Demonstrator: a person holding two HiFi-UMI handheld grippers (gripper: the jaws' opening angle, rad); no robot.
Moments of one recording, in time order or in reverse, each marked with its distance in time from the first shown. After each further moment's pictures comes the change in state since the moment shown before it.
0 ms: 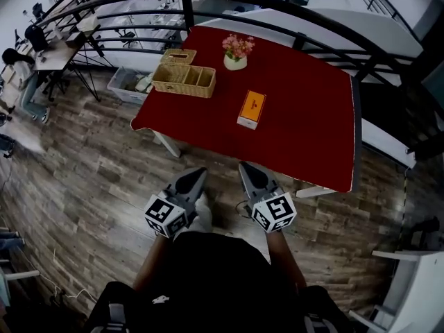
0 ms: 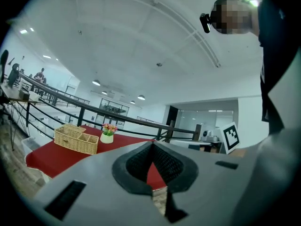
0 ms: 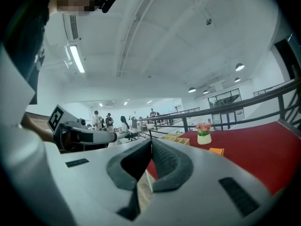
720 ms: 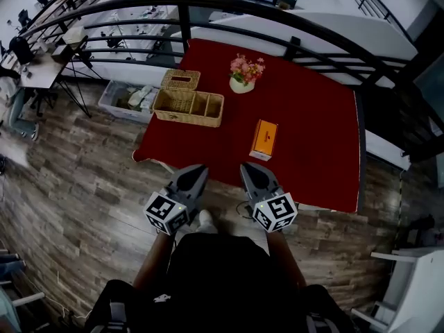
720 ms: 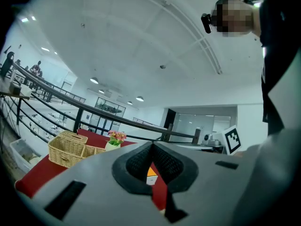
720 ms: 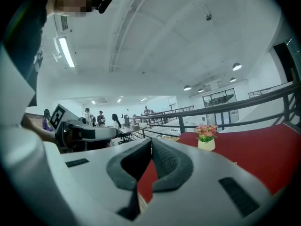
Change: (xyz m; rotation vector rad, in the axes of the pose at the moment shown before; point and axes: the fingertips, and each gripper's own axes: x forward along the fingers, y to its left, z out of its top) left arm 0.070 0.163 0.061 -0.034 -0.025 -0.069; right arm 0.165 -0.049 0.025 0.000 0.037 -0.072
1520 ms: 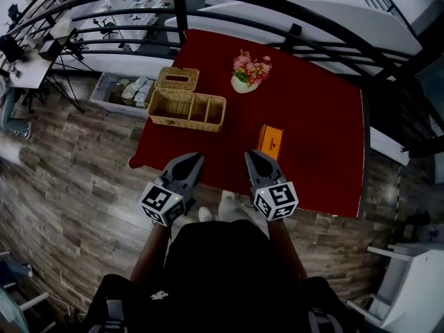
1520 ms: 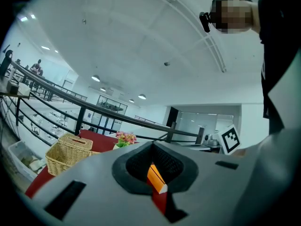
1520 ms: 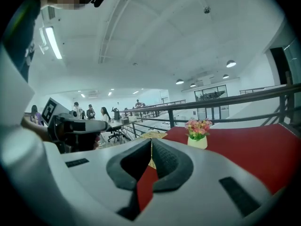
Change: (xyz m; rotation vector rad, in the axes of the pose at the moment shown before) left arm 0.062 0.102 0.011 -0.003 0.024 0.021; right arm 0.094 -0.080 -0.014 0.017 0.105 -0.105
